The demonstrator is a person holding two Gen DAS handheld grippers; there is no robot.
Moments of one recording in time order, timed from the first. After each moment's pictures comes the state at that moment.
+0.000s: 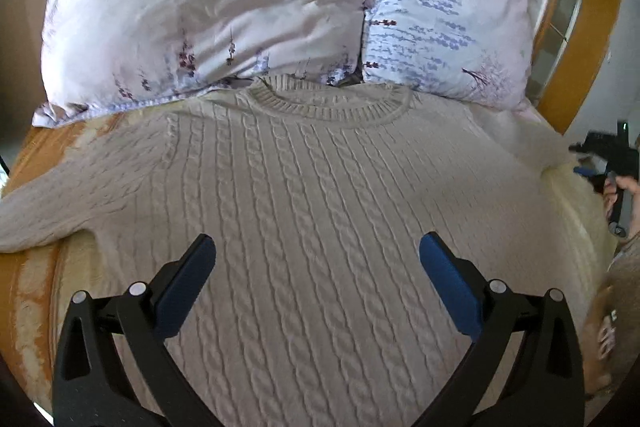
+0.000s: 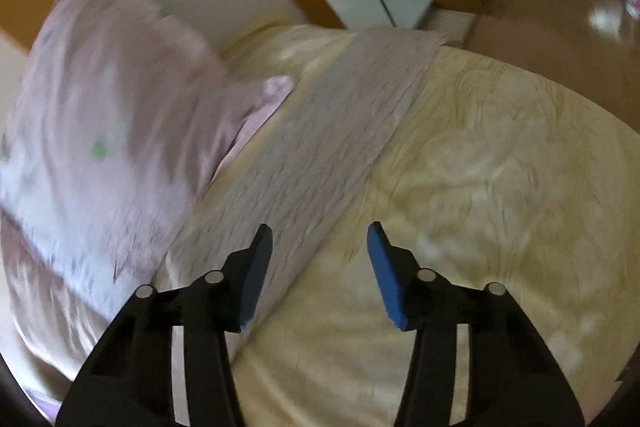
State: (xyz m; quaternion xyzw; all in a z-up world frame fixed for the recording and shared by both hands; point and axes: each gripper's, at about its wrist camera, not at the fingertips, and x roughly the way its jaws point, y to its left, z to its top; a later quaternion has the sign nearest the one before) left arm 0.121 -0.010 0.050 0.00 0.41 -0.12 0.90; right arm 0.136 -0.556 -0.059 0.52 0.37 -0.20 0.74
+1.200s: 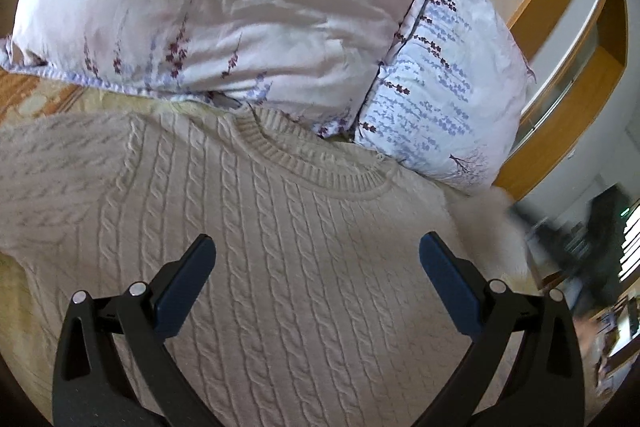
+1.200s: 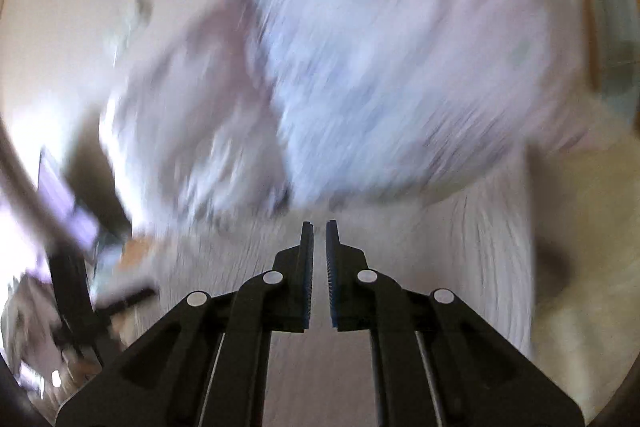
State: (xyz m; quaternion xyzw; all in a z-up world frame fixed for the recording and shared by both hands) left arm 0.179 0.028 0.041 -0.18 0.38 -0.19 0.89; right arm 0.173 -0.285 0.053 0.26 0.34 0.16 0.89
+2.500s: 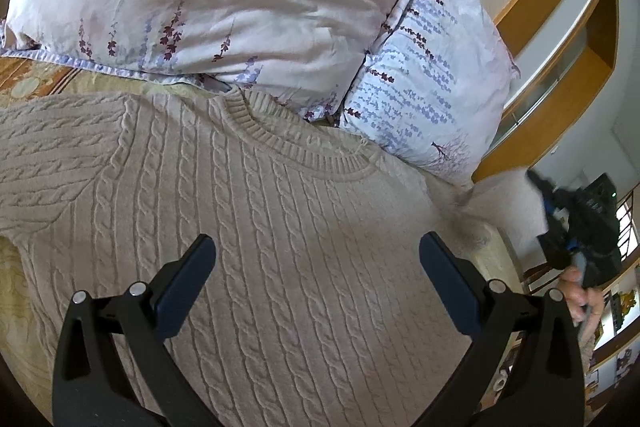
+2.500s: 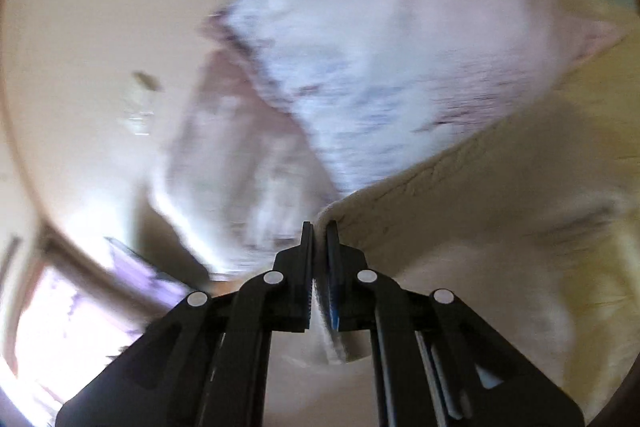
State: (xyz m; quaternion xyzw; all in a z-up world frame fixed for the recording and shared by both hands) left arm 0.164 0.033 0.040 -0.20 0.39 -0.22 0.87; right arm 0.152 -0.329 0.088 0.48 0.26 0.23 0.80
